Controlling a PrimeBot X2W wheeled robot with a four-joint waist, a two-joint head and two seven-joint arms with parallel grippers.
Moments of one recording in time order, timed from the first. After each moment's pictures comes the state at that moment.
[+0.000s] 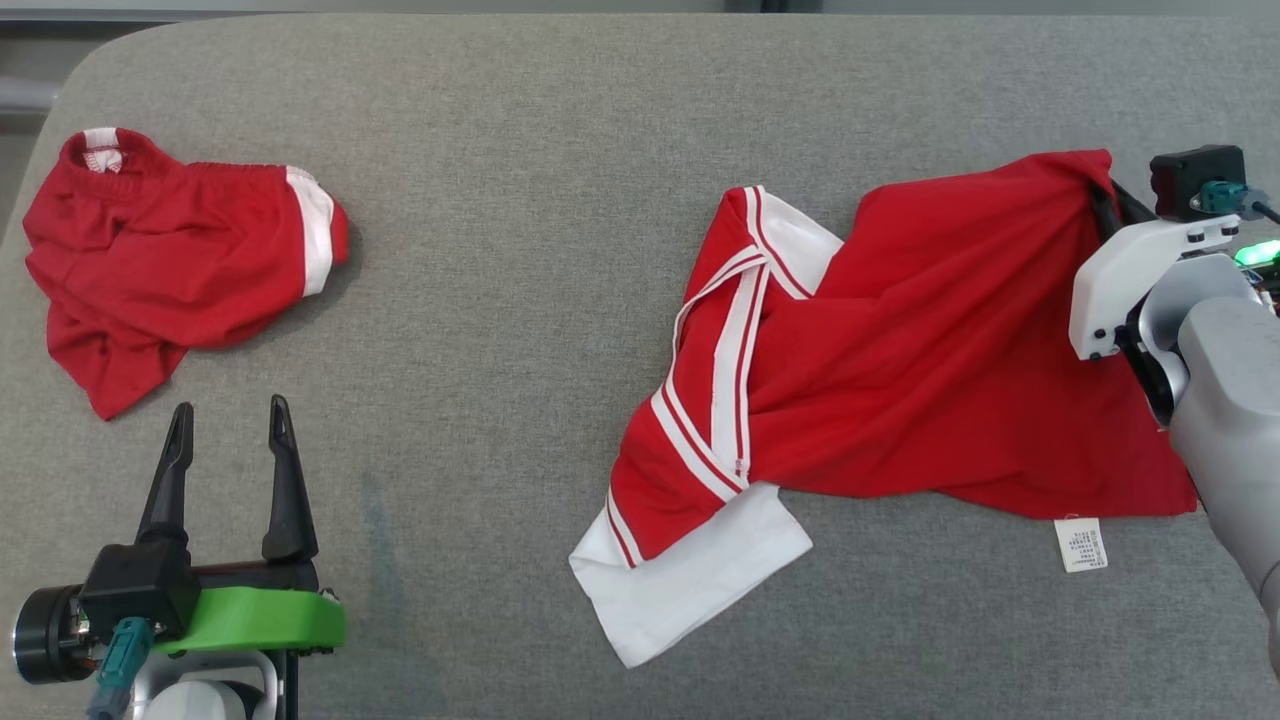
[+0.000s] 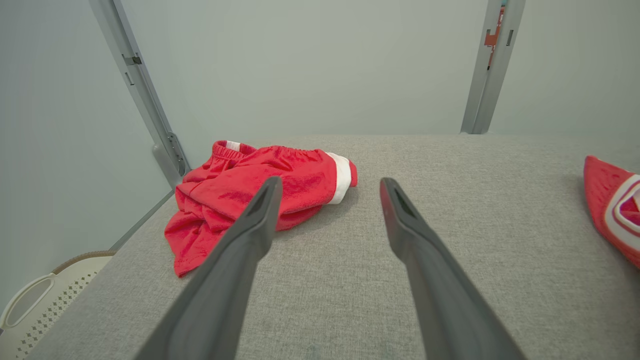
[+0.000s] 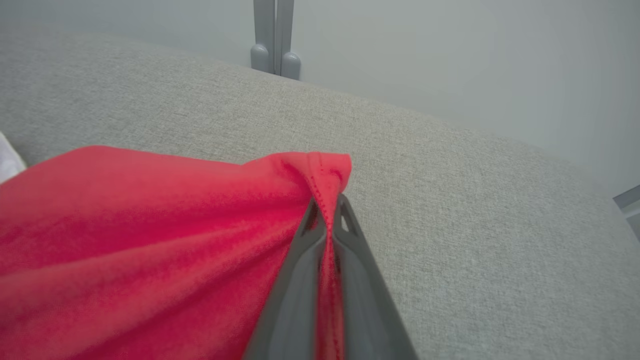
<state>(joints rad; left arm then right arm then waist) -0.07 0.05 0.10 0.08 -0.08 -0.09 -0.26 -0.94 -0.34 0.39 1.18 0.31 0.13 -0.19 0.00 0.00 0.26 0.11</state>
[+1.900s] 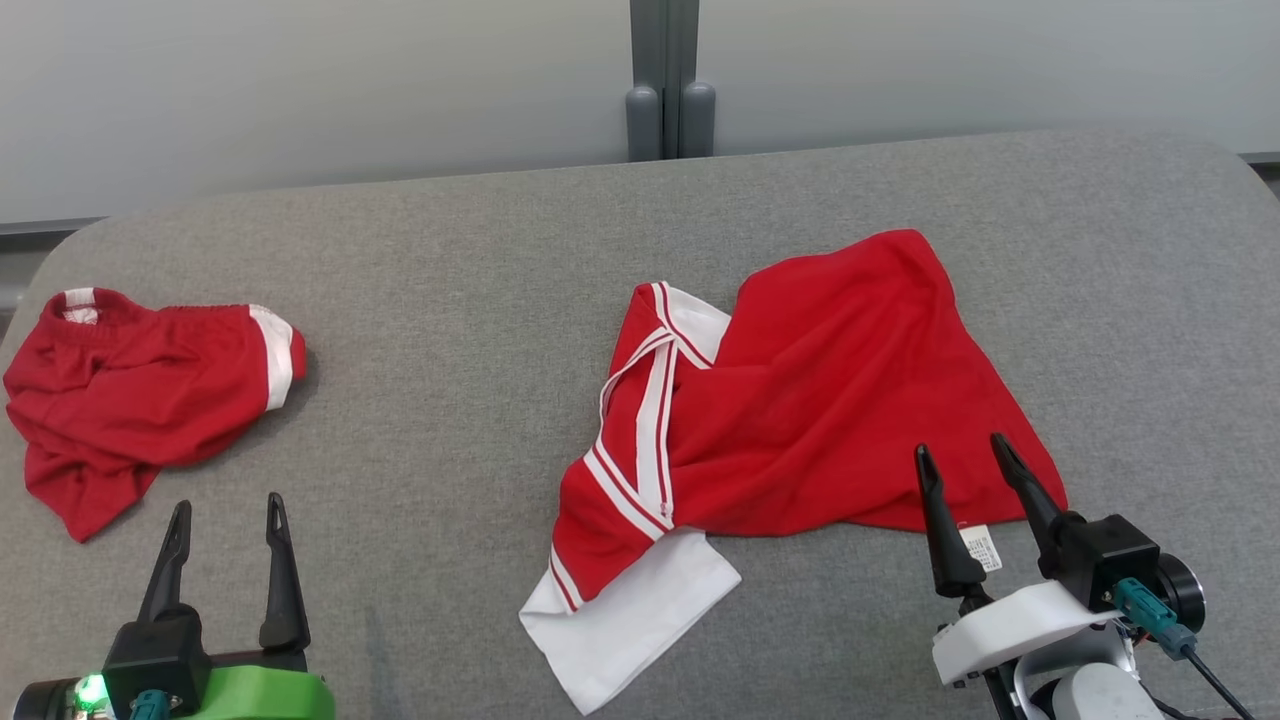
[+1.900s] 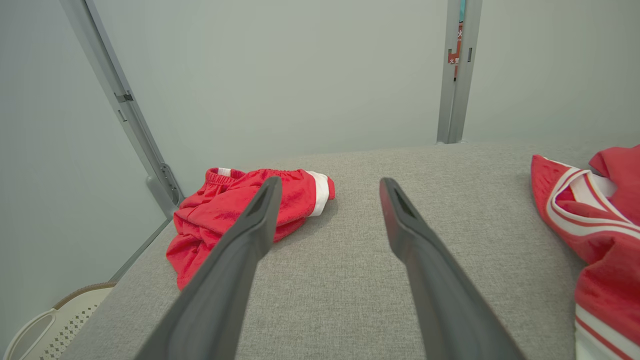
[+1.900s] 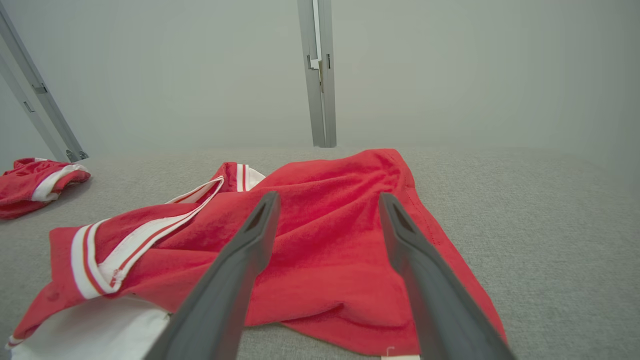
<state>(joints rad) 0.05 0.05 0.13 0.11 -0.01 -0.08 -0.26 -0.03 -0.06 0.08 0.19 0.11 0.13 -0.26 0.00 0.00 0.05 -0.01</state>
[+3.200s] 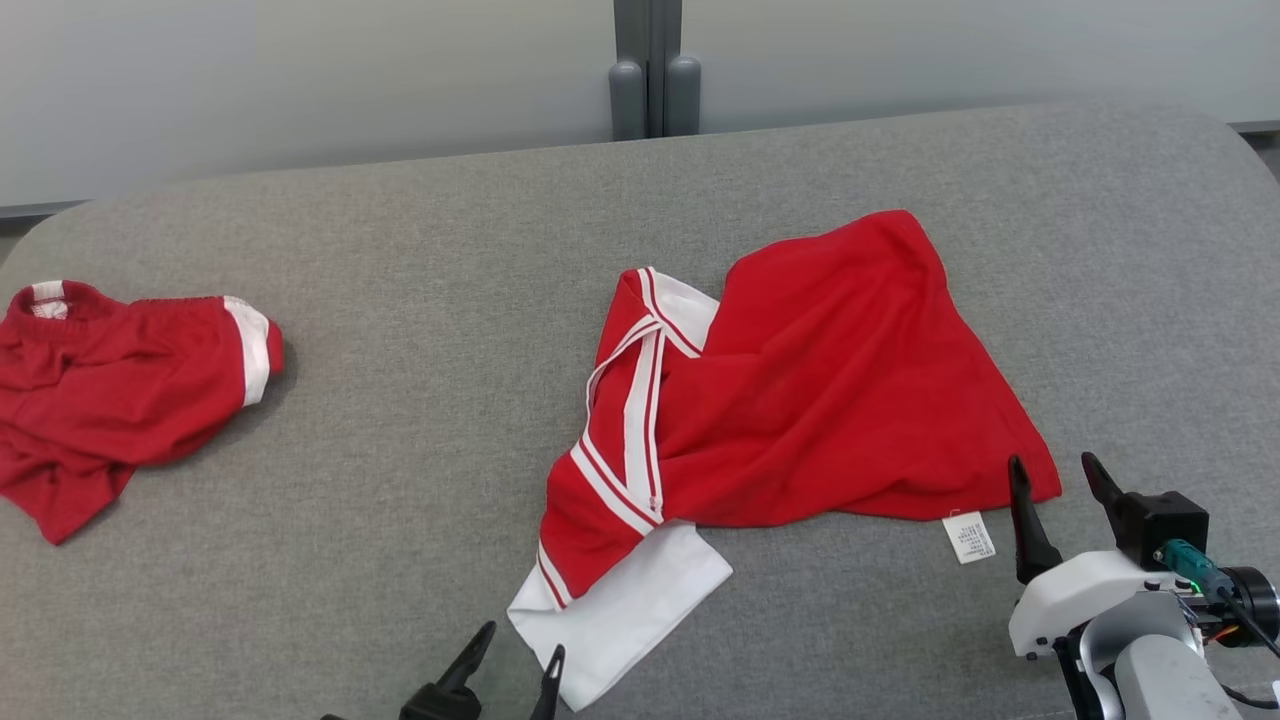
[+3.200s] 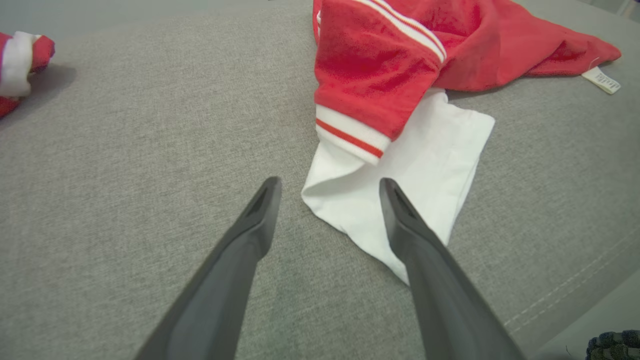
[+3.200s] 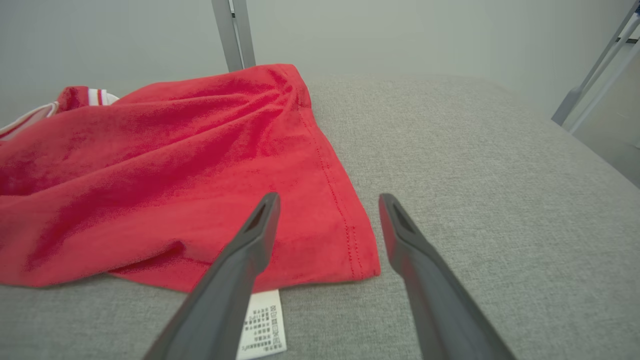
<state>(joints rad) 0.06 0.08 -0.32 0.38 -0.07 -0.13 -0.26 -0.16 -0.11 -0.08 0.51 0.06 0.13 -0.26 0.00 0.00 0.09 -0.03</state>
